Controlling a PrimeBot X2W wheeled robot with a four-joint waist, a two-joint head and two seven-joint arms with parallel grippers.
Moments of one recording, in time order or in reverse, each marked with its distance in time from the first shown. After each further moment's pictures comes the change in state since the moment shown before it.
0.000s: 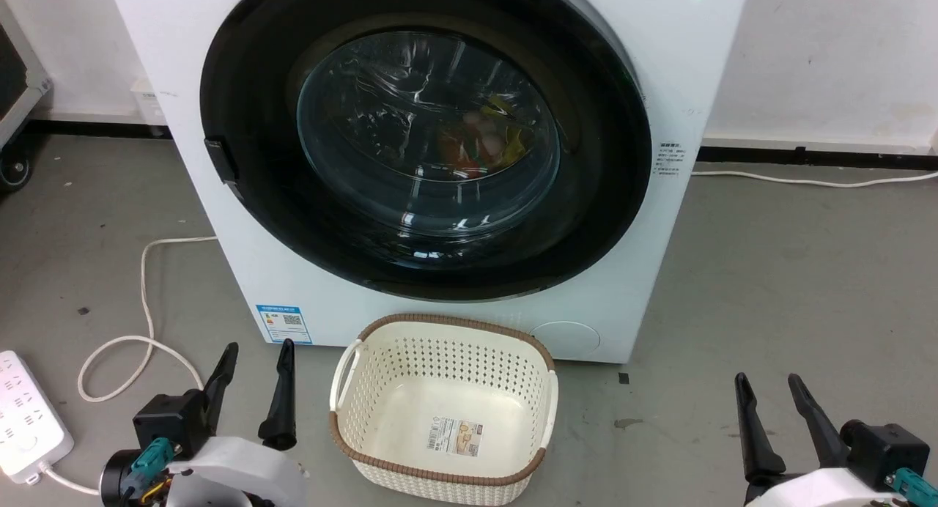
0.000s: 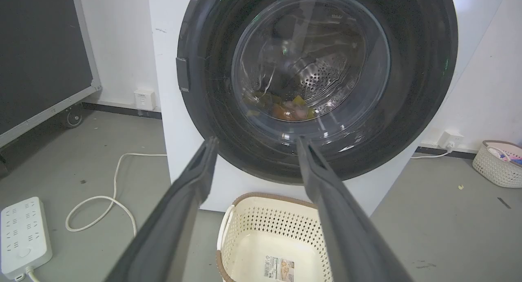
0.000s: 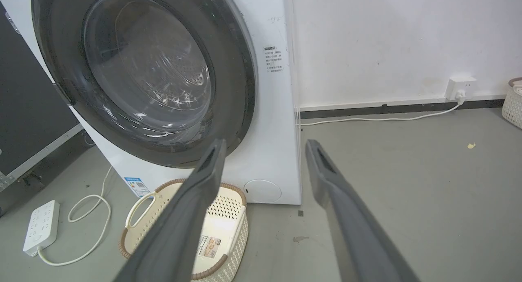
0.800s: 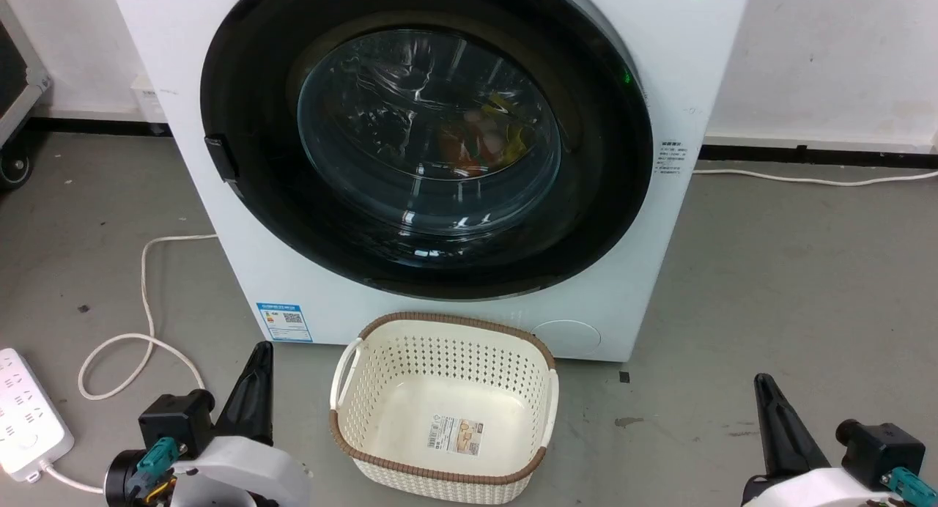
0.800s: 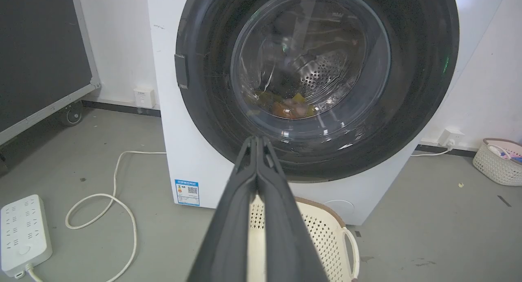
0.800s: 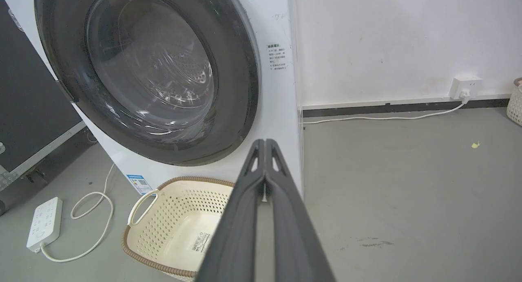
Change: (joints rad) left arm -0.002 -0.002 -0.011 0.005 0.001 0.008 -0.002; right arm 0.000 0.000 0.008 0.001 0.000 0.000 0.001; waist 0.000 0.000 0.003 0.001
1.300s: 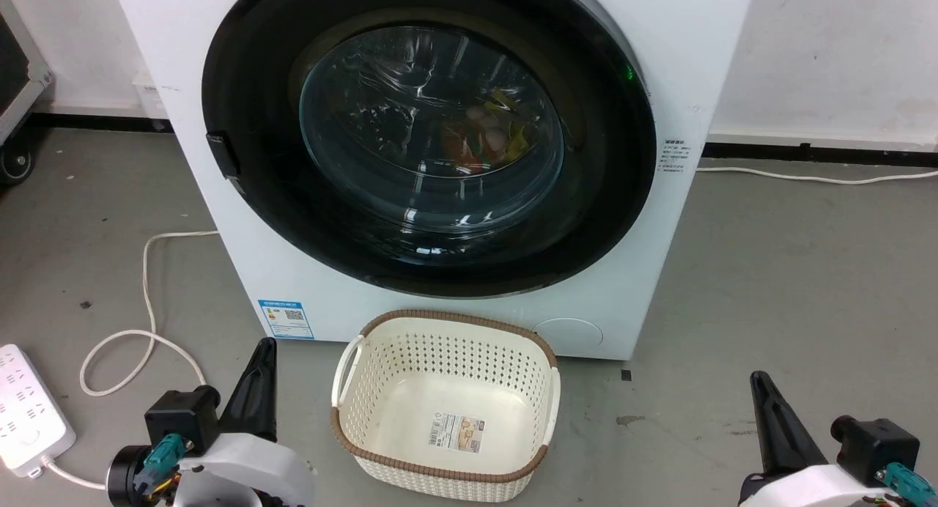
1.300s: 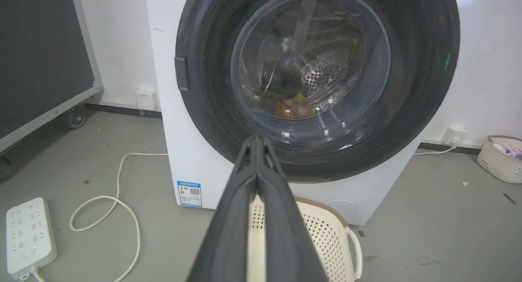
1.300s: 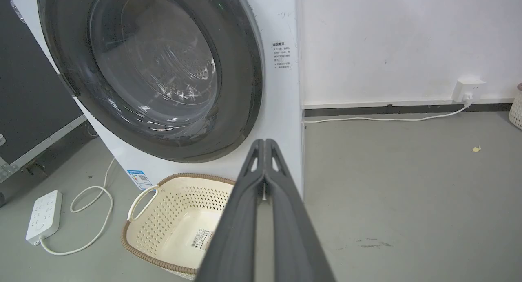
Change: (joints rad) left arm 0.001 -0.021 0.016 -0.018 0.044 -0.004 0.021; right arm 0.000 0.000 0.006 -0.016 -0.018 0.000 0.019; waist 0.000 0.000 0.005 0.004
